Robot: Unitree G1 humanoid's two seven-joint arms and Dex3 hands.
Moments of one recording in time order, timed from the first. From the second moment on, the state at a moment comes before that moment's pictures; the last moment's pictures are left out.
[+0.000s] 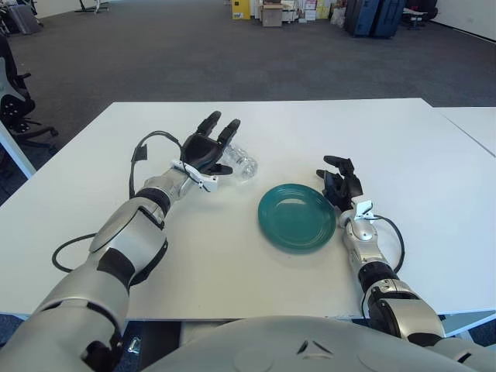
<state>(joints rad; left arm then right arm) -0.81 0.32 -0.75 1.33 0.99 -0.45 0.78 -0.28 -0.03 -0.09 0.95 -0.03 -0.66 -0.05</state>
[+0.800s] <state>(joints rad) -0.82 0.27 -0.81 1.37 1.01 -0.49 0.63 -0.25 -0.03 -0.09 0.91 -0.01 -0.67 -0.02</state>
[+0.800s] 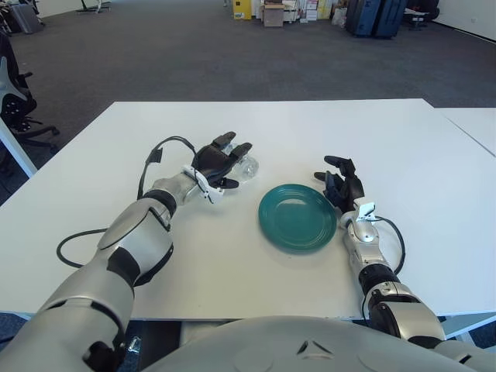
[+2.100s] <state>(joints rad) -0.77 0.18 -0.43 1.33 0.52 -0.50 0.05 -0.19 -0.02 -0.09 0.80 0.00 -0.66 0.00</state>
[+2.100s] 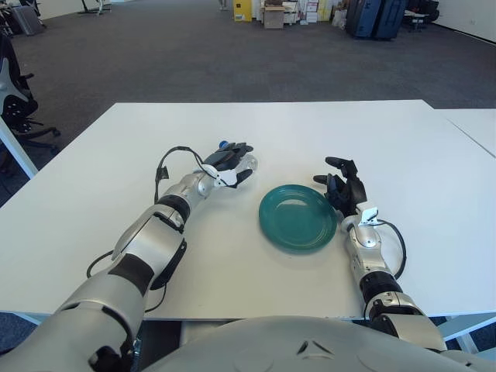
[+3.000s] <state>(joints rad) -0.63 0.30 -0.22 1.18 0.23 -0.65 -0.54 -0.17 -0.03 -0.09 0.76 0.01 -0.59 0.01</state>
